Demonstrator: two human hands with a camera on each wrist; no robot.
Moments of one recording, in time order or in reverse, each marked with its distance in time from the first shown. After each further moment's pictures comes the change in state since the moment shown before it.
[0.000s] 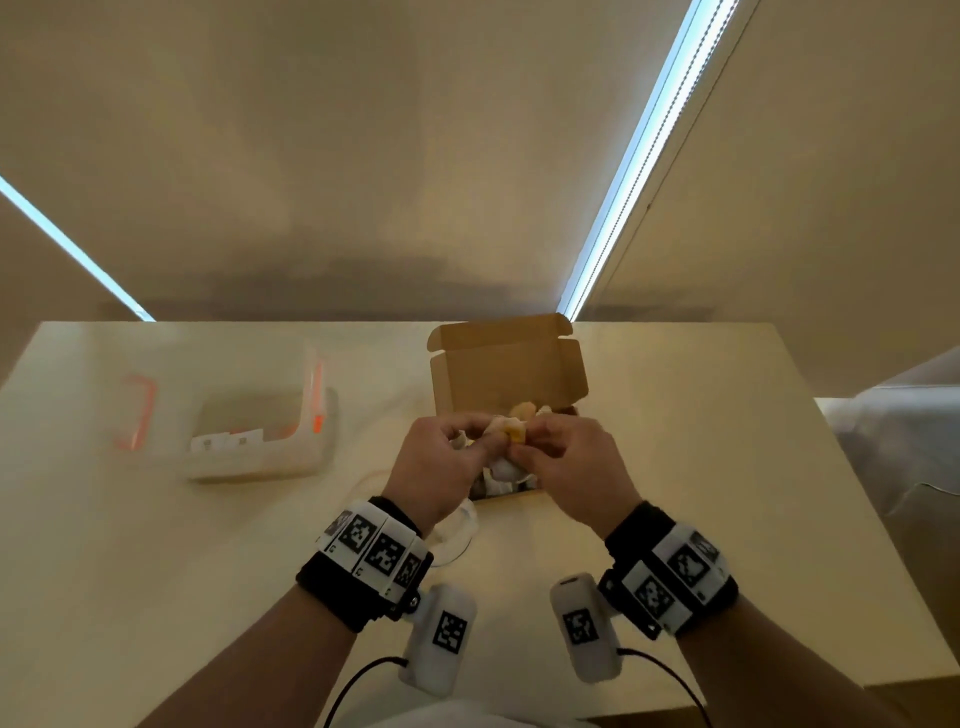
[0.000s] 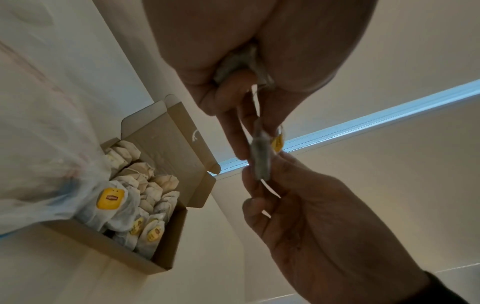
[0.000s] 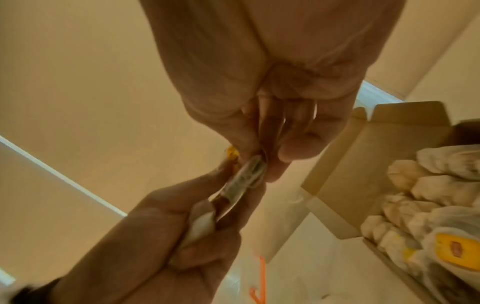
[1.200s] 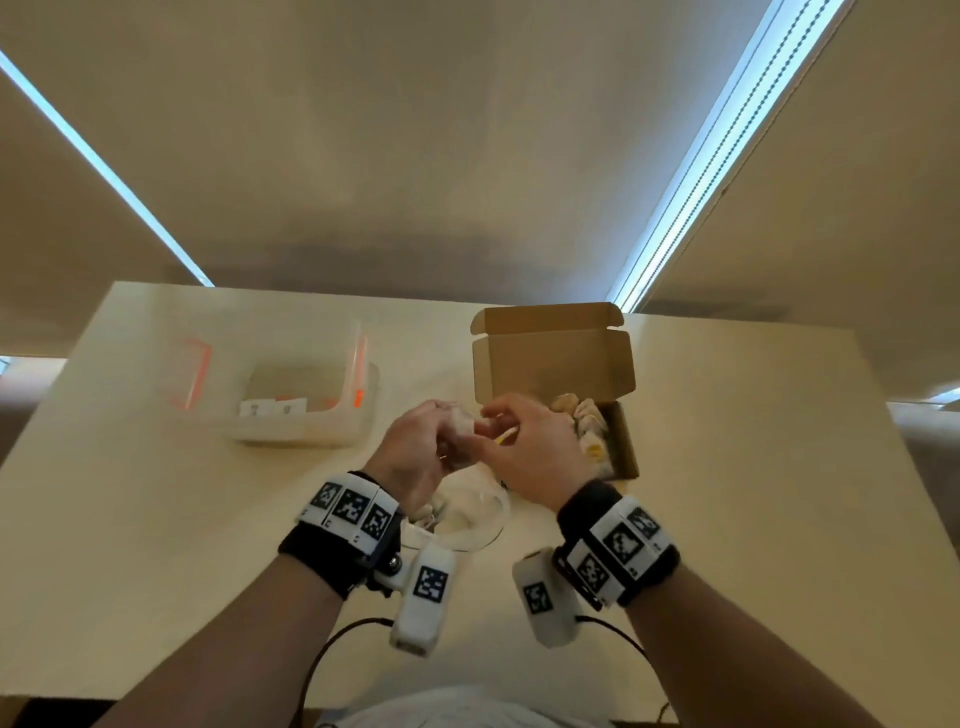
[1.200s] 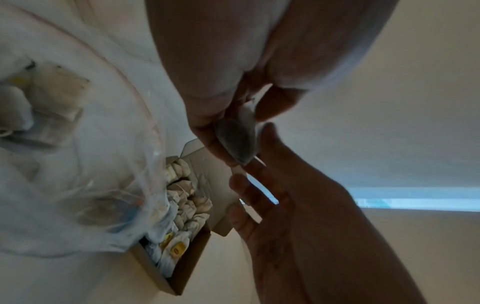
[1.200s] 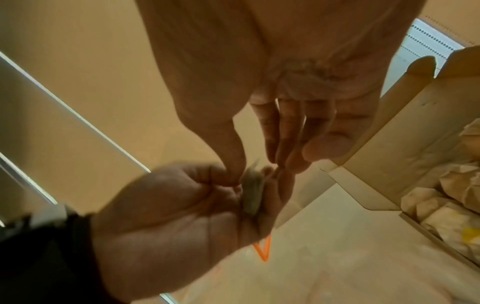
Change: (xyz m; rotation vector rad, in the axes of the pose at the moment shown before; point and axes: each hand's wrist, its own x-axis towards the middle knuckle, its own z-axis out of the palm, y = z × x) left_hand 0.004 -0.015 -0.042 -0.508 0.120 -0.491; right_hand 0.028 -0.023 0.059 -0.173 -0.157 0.047
